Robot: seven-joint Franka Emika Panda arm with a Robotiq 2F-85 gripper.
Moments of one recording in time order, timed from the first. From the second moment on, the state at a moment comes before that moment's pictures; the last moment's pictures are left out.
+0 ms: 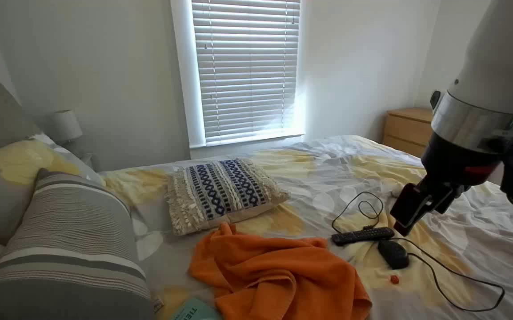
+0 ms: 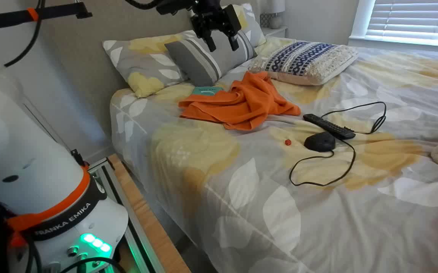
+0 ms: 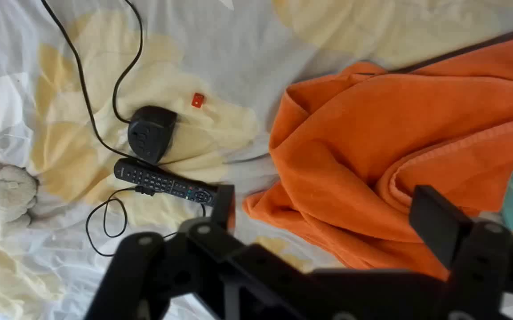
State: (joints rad) arm 0.00 -0.29 0.21 -2.49 -0.17 2.43 0.18
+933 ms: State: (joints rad) arm 0.00 -0.28 0.18 -2.49 -0.17 2.47 0.18
